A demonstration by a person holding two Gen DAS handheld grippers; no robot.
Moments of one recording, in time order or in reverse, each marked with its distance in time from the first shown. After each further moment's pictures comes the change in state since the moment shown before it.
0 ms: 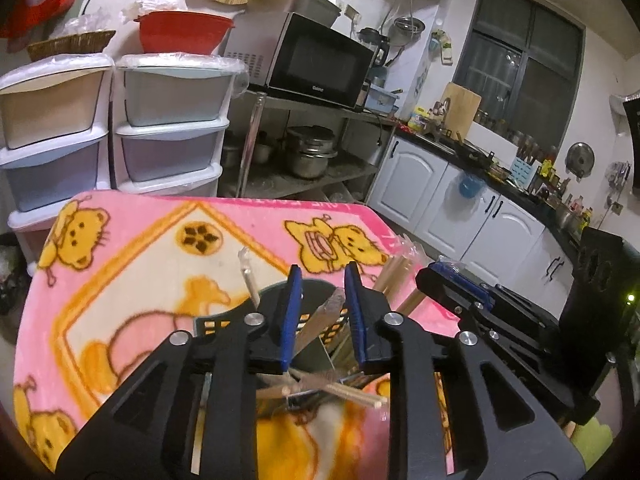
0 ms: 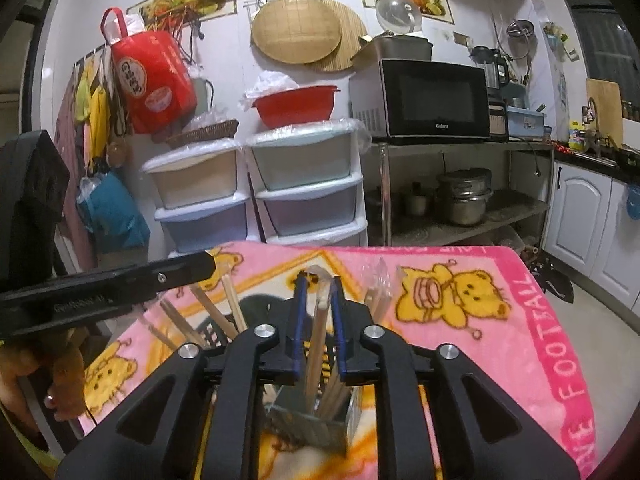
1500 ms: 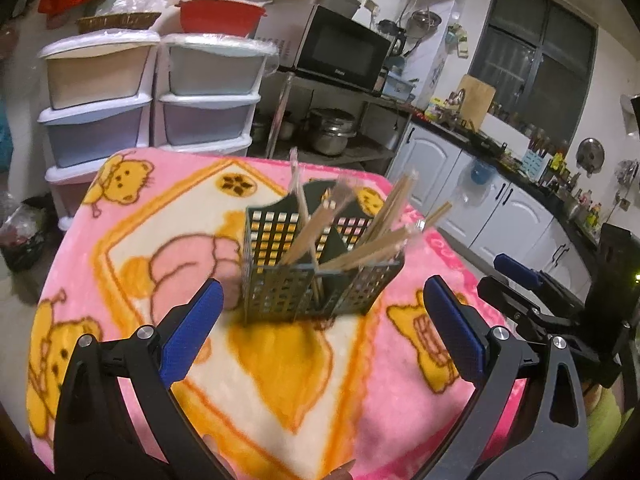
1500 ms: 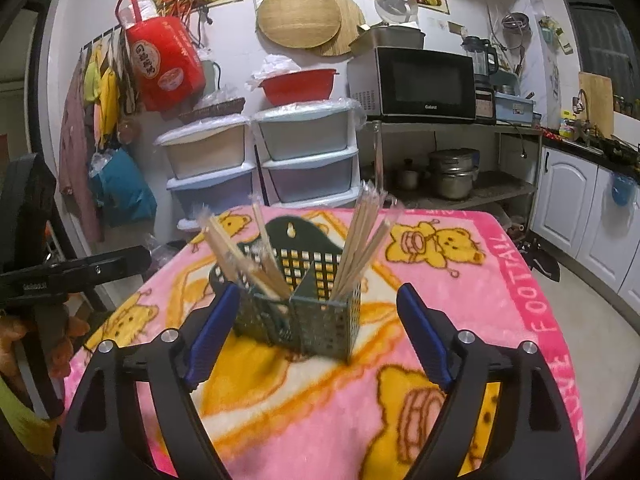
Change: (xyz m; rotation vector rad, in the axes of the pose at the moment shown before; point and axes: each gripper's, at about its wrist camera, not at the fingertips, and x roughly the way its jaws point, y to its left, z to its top) left arm -0.071 0.009 -0.079 -0.038 0.047 0.070; right arm -0.086 0.018 -0.055 -0.015 0.075 -0.023
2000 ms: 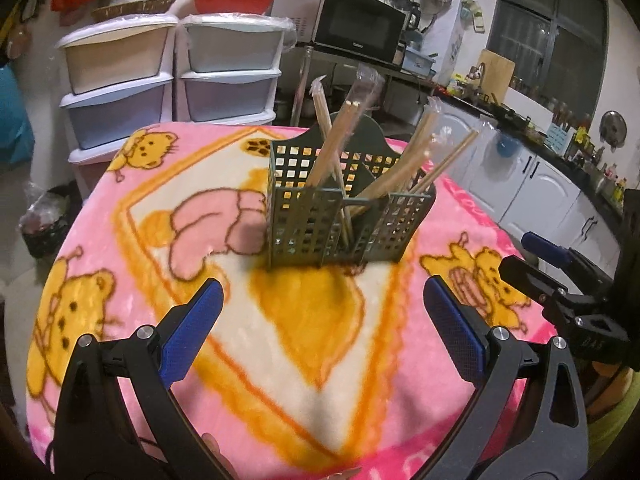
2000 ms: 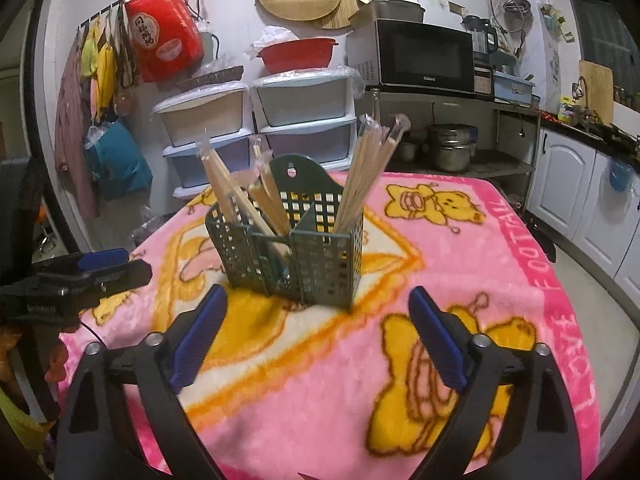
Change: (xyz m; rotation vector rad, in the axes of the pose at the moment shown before) left arm 0.007 0.000 -0.058 0.037 0.031 0.113; right arm 0.005 0.009 -0.047 -0.001 0.068 -0.020
